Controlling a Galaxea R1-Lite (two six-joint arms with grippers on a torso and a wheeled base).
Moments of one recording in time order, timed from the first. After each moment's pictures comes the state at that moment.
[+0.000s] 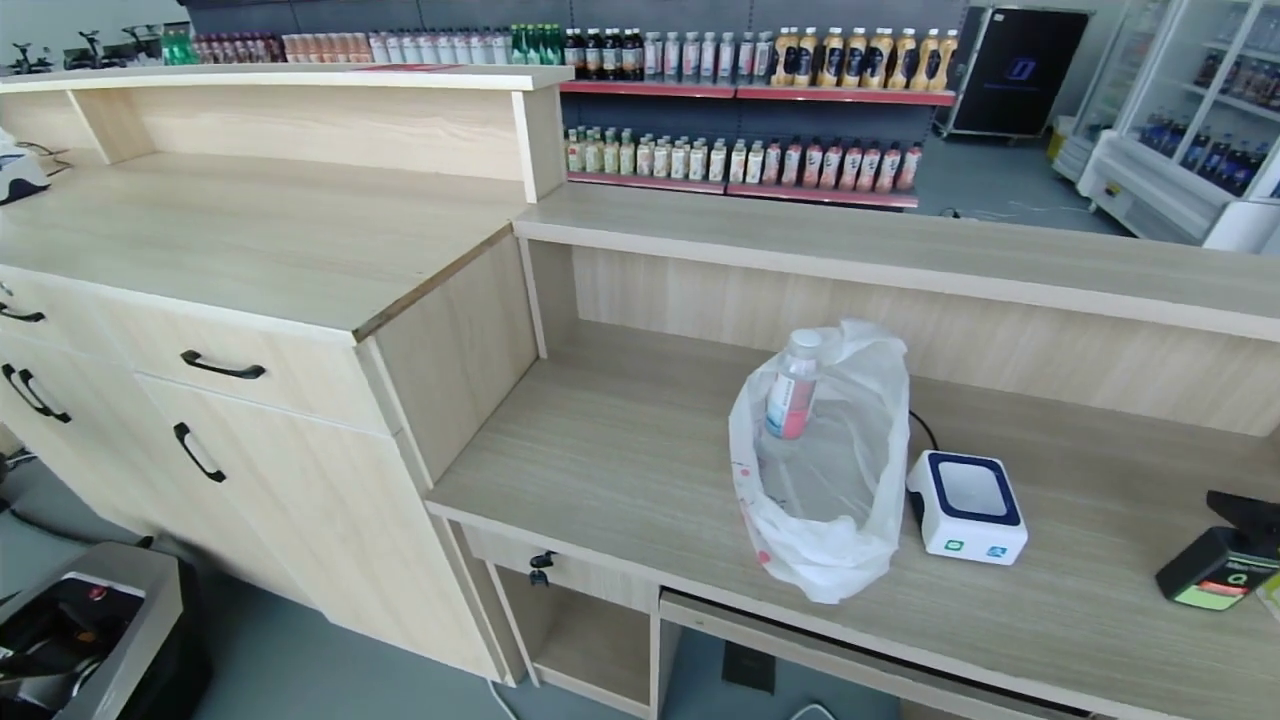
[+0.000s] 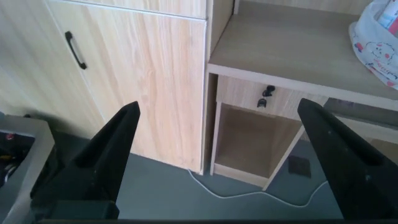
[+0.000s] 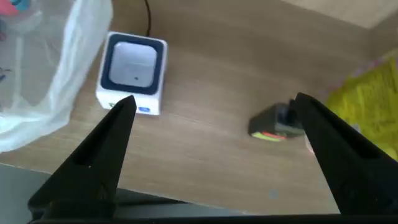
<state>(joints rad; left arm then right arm) -0.01 0.00 0.00 0.00 -0.05 0.00 -0.49 1.25 -0.50 -0.34 0.16 -0.32</state>
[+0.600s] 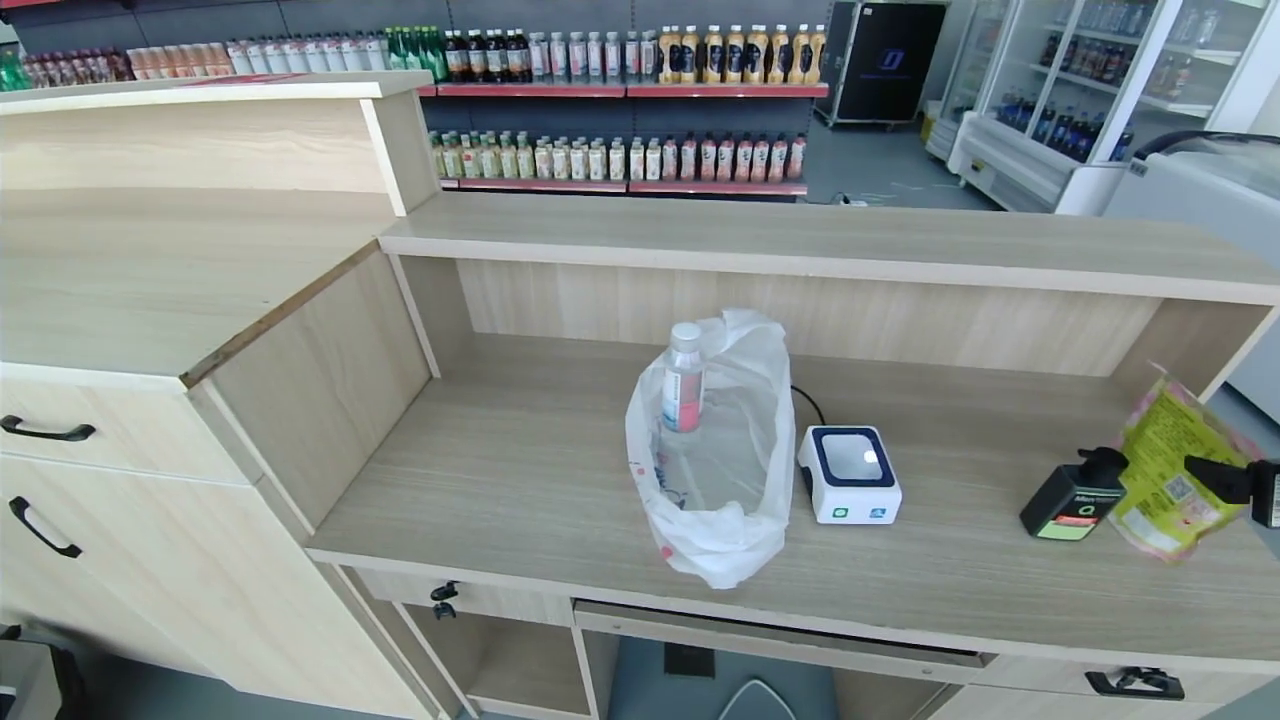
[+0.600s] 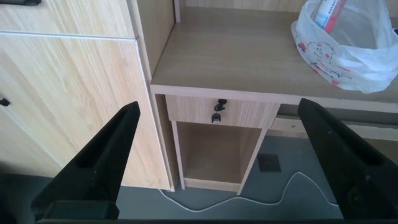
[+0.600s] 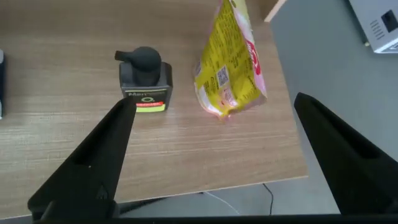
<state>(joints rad) -0.01 0.00 0.00 0.00 -0.05 0.00 -0.55 1.59 -0.53 -0.72 0.22 -0.35</state>
